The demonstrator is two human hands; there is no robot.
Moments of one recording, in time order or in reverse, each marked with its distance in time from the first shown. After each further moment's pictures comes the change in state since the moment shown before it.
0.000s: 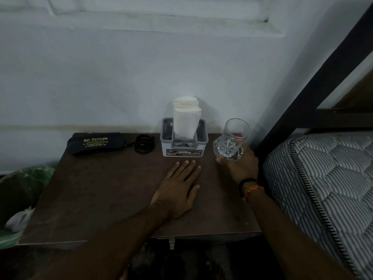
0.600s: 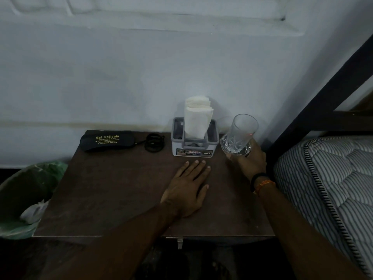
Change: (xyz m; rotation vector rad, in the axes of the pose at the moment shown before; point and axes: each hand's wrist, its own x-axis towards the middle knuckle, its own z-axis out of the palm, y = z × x) left_hand 0.001 -0.002 -0.003 -0.039 0.008 -0.009; right_hand 0.009 -0.020 -0.006 0.154 -0.055 -0.053
